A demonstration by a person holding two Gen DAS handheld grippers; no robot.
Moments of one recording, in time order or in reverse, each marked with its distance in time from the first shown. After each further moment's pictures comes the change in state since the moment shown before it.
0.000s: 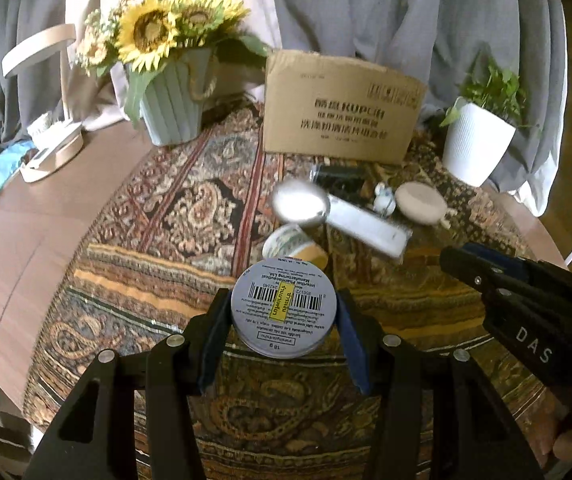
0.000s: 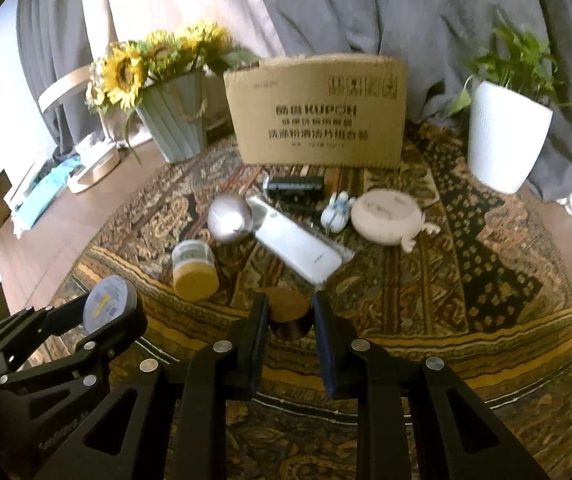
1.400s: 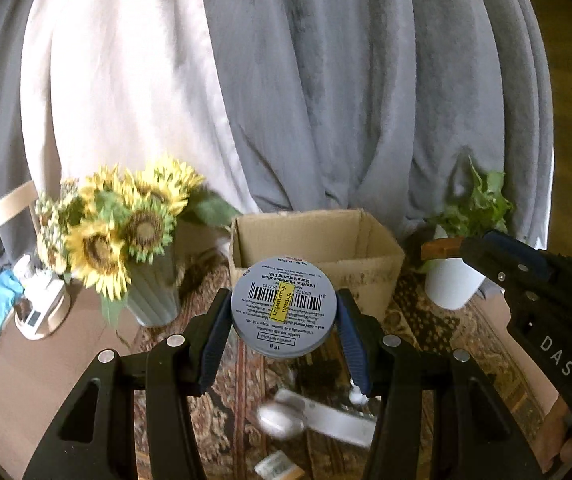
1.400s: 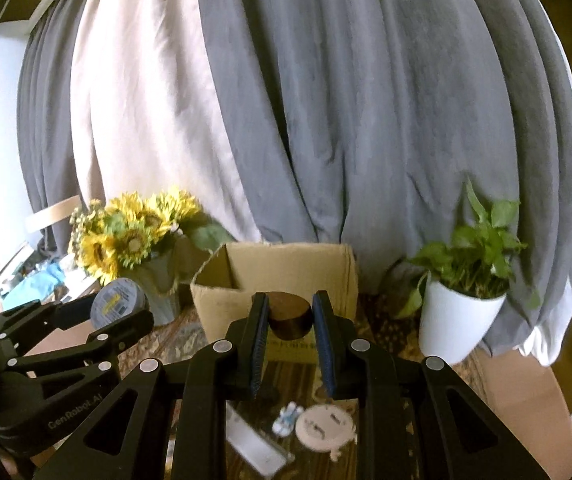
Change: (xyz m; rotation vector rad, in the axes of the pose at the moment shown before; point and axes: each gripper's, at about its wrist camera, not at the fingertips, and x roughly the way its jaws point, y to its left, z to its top) left arm -0.024 -0.035 0.183 0.126 -0.282 -0.021; right arm -0.066 -0.025 0.150 -0.020 -0.387 -0.093
